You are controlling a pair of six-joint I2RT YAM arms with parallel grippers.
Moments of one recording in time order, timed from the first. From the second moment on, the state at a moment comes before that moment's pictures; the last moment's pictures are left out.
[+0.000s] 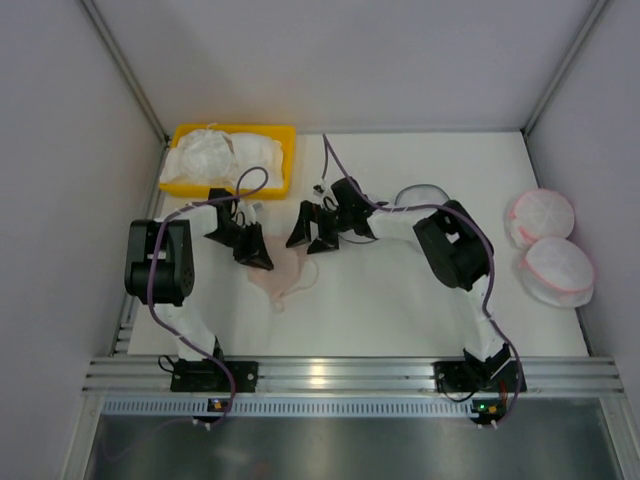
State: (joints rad) left arm -0.03 1.82 1.03 -0.64 0.63 -0.05; right arm 0.67 2.15 1.39 0.01 -0.68 0.75
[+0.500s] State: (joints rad) left arm -0.02 1.84 1.05 -0.64 0.67 -0.05; right arm 0.74 2.20 1.35 0.24 -0.70 0.80
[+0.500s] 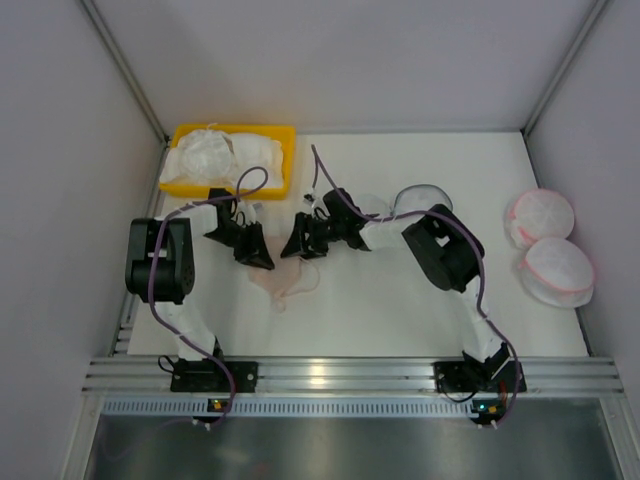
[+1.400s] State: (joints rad) left arm 0.13 1.40 1.16 -0.82 0.96 0.39; right arm 0.73 1.92 1.30 -0.01 -0.84 0.30
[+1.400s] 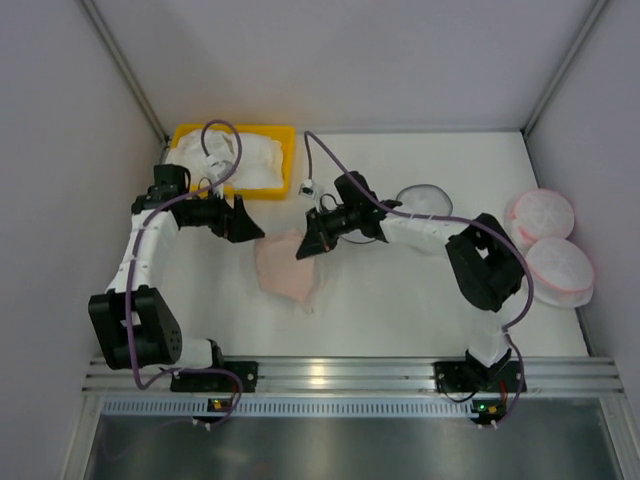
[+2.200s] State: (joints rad) left arm -0.11 1.47 1.01 -0.86 1.18 0.34; right arm 0.76 1.84 1.46 -0.39 -0.90 -0.02
